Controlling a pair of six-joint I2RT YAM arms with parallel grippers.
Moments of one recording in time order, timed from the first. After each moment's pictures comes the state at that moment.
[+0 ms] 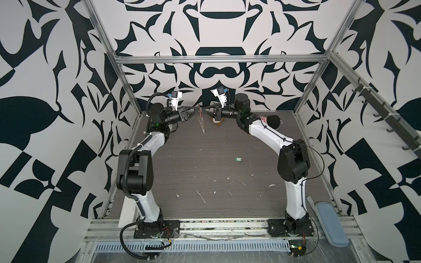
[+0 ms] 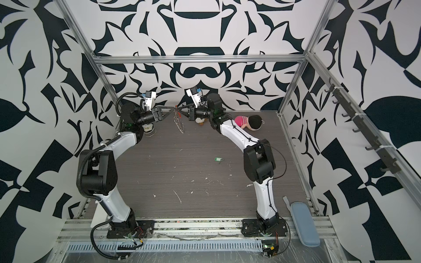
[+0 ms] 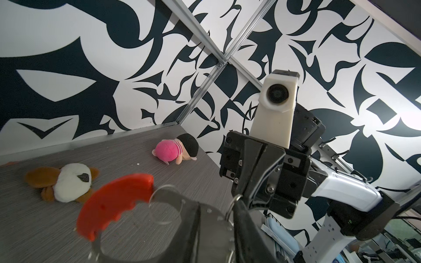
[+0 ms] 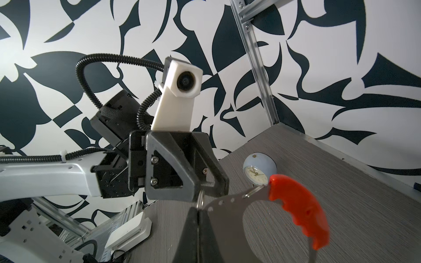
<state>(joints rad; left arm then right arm) -0.09 1.80 1.27 0.73 1.10 -0.85 0.50 2.08 1.83 0.22 -0.90 0.44</state>
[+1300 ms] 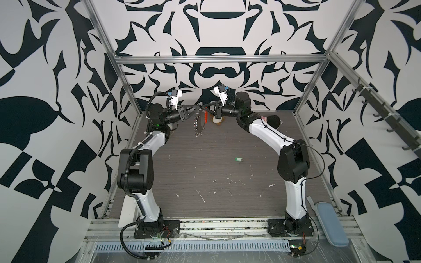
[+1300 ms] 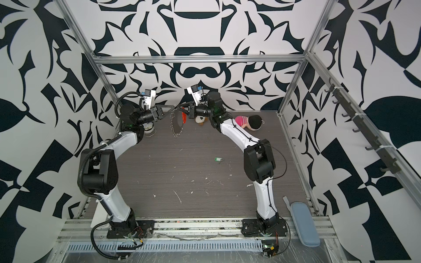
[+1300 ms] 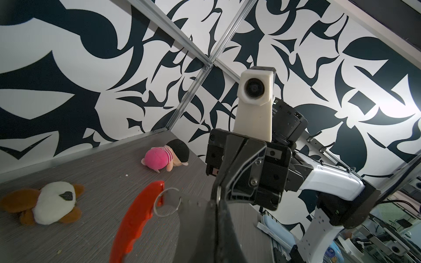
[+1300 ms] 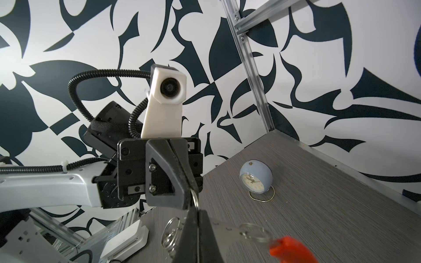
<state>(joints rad) -0.10 1.81 1.27 0.88 1.14 -0.92 0.50 2.08 1.85 0.21 -0.87 0.44</state>
